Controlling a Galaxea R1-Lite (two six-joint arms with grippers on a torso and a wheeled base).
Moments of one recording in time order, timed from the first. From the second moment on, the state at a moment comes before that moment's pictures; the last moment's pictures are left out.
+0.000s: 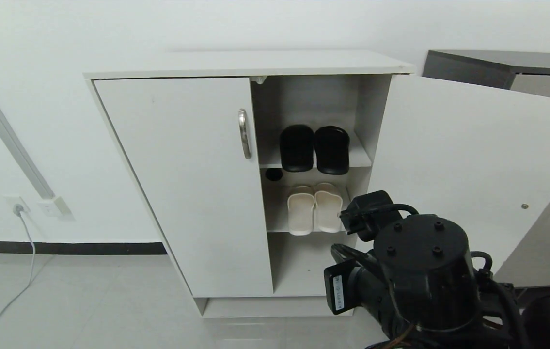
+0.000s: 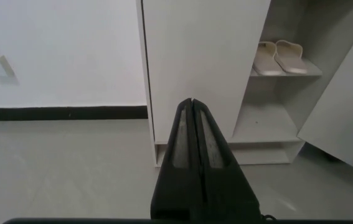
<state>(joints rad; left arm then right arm) 0.00 0.00 0.00 0.00 0.02 0.00 1.07 1.69 -0.85 -0.48 -0.67 0.27</state>
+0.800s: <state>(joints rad) 0.00 0.00 0.00 0.00 0.02 0.00 1.05 1.70 -0.84 -0.50 -0.67 0.27</state>
